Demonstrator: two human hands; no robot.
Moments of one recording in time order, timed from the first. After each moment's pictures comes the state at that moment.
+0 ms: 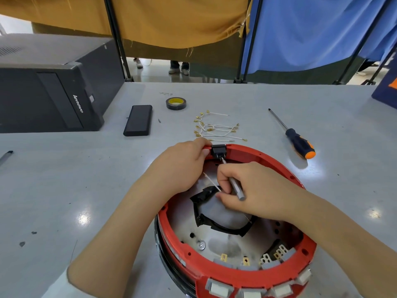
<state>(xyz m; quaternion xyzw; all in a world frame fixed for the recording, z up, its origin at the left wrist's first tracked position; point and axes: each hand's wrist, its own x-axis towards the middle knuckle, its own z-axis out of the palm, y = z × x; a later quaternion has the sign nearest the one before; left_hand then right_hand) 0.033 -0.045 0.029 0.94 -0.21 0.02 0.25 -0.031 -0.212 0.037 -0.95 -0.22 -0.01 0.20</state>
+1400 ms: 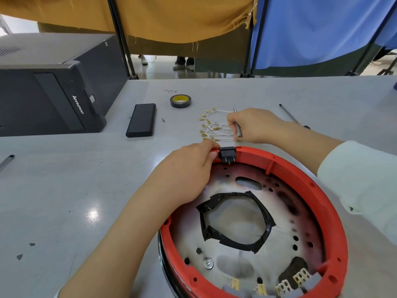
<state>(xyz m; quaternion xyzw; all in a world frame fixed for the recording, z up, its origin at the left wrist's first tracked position) 0.029 -0.046 0.035 0.94 -0.21 0.00 0.25 0.136 -0.251 0.030 -0.99 -0.16 -0.03 -0.01</state>
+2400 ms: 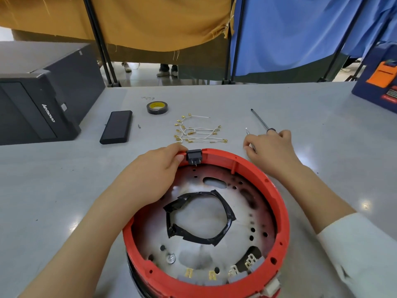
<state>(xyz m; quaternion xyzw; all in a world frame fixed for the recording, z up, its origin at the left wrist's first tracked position) 0.027 -0.046 0.035 0.95 -0.20 0.00 0.25 0.059 -0.322 -0.009 -0.99 0.01 -0.16 -0.05</state>
